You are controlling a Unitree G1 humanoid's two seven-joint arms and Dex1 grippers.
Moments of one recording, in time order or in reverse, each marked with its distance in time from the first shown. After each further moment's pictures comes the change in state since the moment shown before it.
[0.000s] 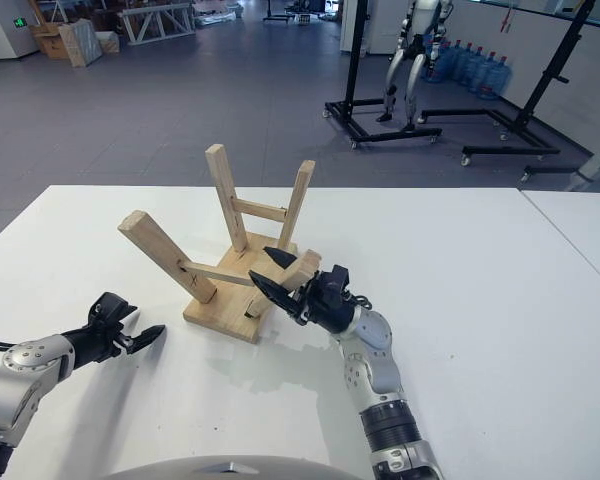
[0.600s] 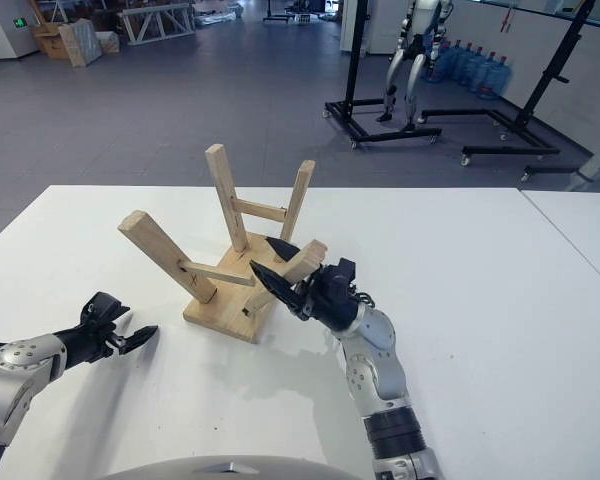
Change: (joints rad) left arm 0.001 0.031 0.022 0.023 -0.006 0.001 -0.018; right arm 0.033 0.008 -0.002 -0.122 0.022 0.077 -0.078
